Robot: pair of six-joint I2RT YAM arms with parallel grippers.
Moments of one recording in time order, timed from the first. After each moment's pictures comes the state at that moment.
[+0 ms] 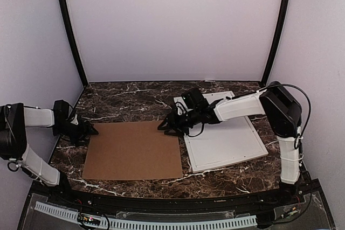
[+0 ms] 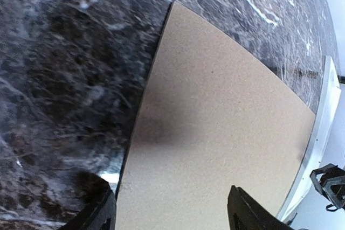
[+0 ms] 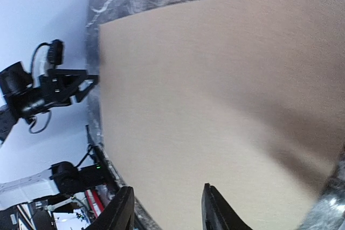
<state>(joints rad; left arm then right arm) 0.21 1.44 0.67 -0.42 0.47 -0.42 0.81 2.11 1.38 -0.04 -0.55 0.94</state>
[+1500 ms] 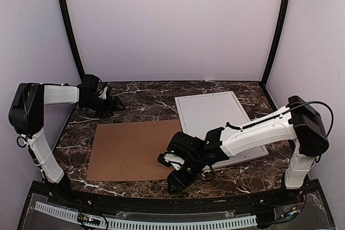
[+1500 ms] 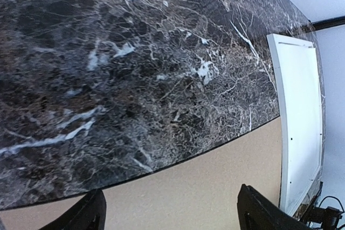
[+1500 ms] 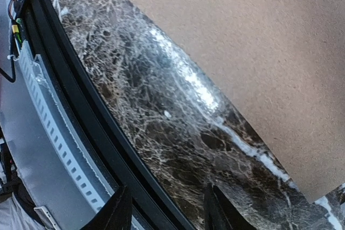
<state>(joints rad) -0.12 1.75 1.12 -0.35 0.46 -0.36 1.25 1.82 1.13 -0.46 -0.36 0.50</state>
